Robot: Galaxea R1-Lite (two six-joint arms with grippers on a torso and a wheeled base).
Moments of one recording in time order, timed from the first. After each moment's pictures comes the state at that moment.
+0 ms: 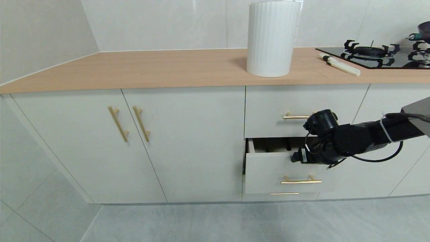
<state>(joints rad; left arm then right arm) 0.00 0.00 0.00 0.00 0.04 -0.01 0.26 2.12 -1.31 0.06 -0.19 0.25</state>
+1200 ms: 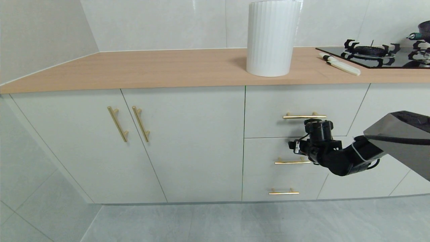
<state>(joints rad) 0.00 0.00 0.00 0.00 0.04 -0.01 0.24 2.31 -1.21 -0.65 -0.36 0.24</state>
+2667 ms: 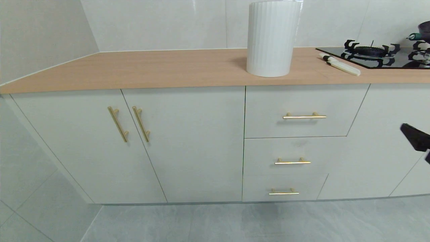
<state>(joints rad) 0.00 0.00 0.00 0.00 0.04 -0.01 0.26 1.04 -0.43 -0.63 -0.53 -0.02</state>
